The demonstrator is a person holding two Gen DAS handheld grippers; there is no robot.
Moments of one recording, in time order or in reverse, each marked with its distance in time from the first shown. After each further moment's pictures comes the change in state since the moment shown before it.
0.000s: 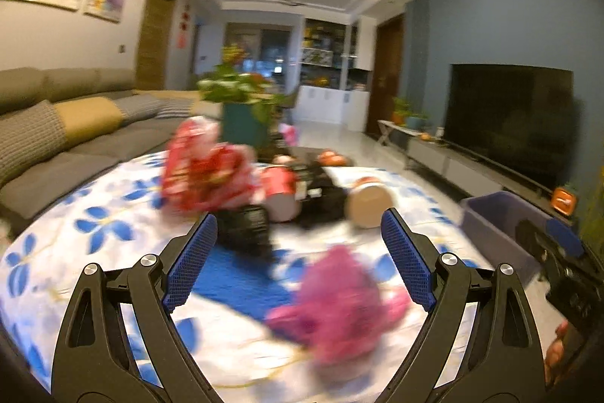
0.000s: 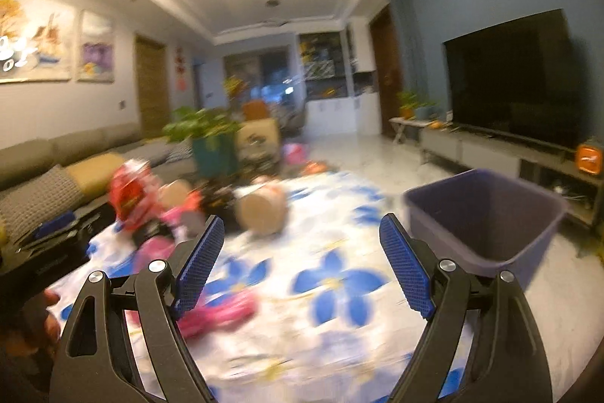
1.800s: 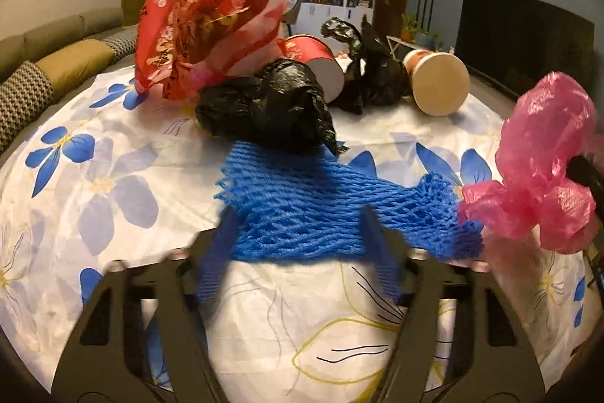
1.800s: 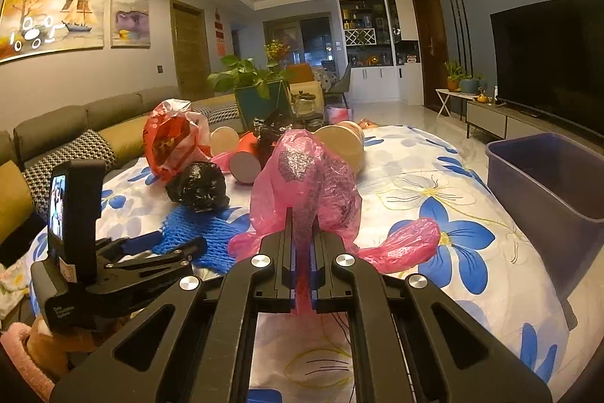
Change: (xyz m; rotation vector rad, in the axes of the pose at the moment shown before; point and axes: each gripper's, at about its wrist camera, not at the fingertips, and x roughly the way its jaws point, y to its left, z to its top) left arm 0.098 0.028 -0.066 0.063 0.343 -0.011; right arm 0.038 0.050 -0.036 -0.035 0.122 0.143
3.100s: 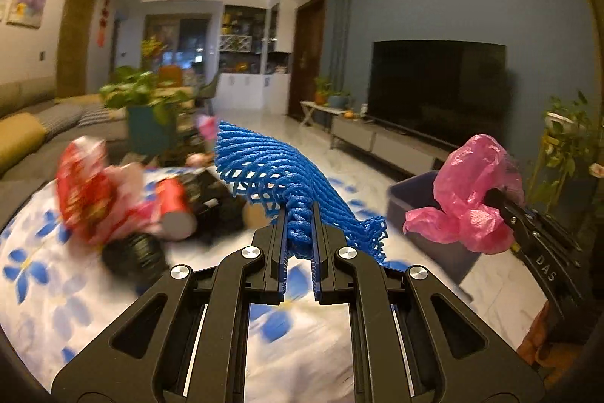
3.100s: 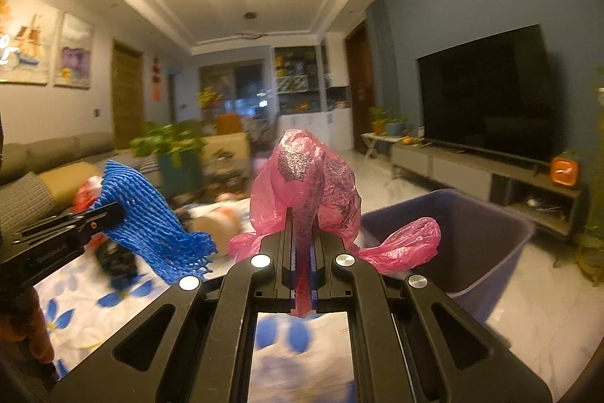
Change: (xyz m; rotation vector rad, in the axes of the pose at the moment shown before) left arm -0.095 -0.110 0.078 0.125 -0.281 -0.318; right arm -0.072 -0.087 0.054 0.042 -0.201 -0.312
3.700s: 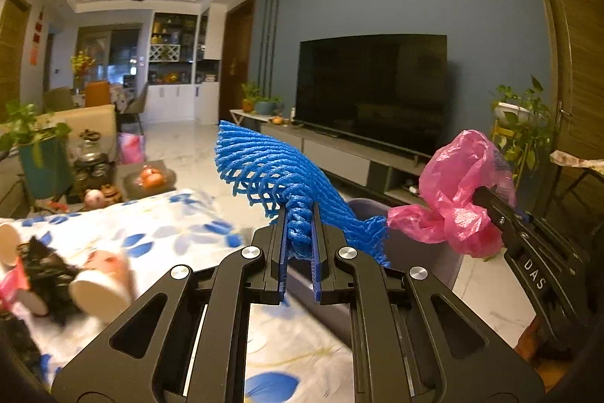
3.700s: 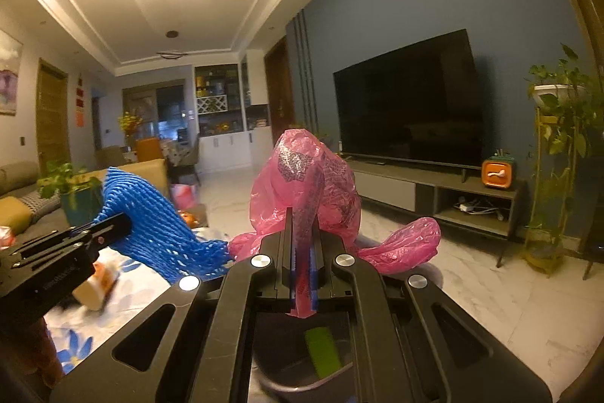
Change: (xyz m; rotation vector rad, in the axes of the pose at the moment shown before) left arm 0.136 -0.124 0.039 0.084 -0.013 -0.245; right arm 0.043 -0.114 0.019 0.067 -0.063 -0.284
